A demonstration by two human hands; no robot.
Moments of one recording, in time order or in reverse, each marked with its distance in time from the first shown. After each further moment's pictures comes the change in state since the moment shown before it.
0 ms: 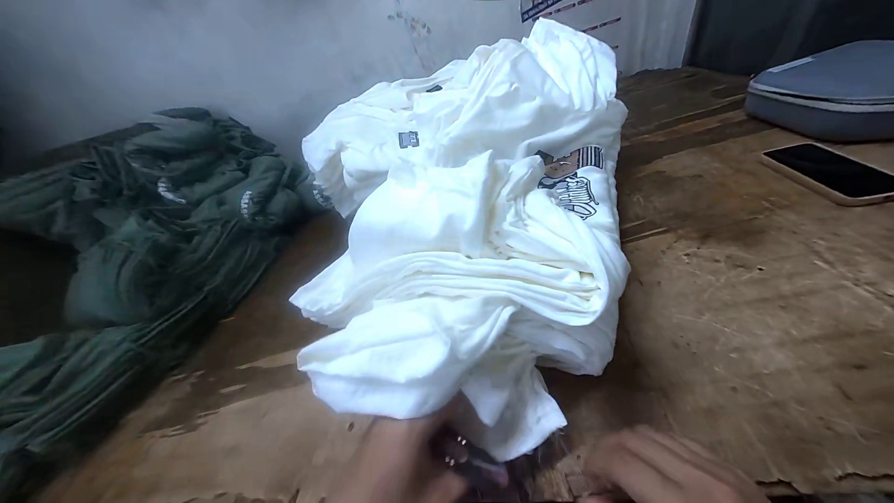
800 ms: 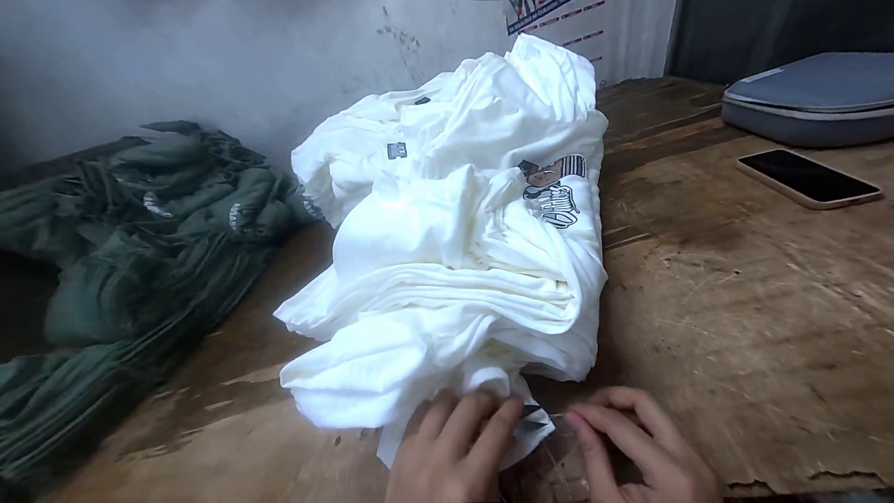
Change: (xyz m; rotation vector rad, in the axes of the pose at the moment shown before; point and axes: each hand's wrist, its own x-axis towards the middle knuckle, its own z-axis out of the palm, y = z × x) left_hand 0.016 0.047 0.036 0.316 0.294 0.226; right_hand 0.011 0.006 0.048 0.044 0.593 0.287
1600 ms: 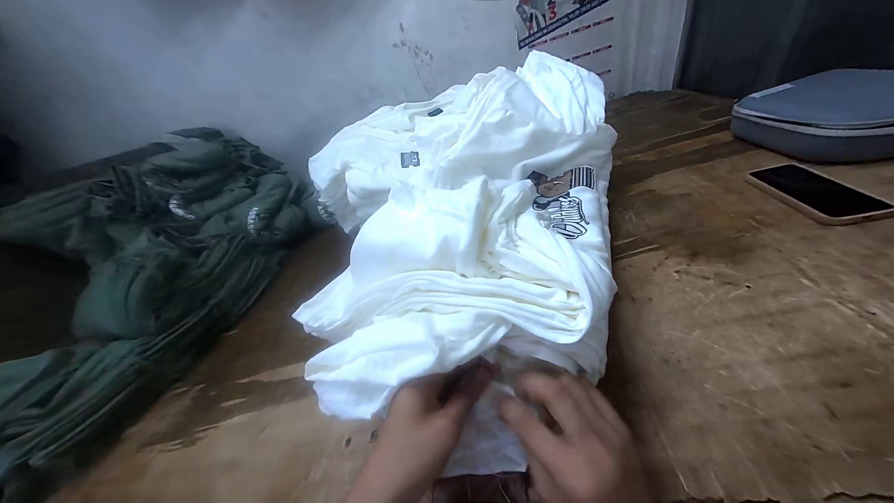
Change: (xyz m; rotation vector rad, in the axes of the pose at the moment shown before) left_hand 0.031 -0.033 -0.007 -0.795 -0.096 -0.677; right_hand 0.029 -0.011 0.043 0.019 -0.001 -0.447
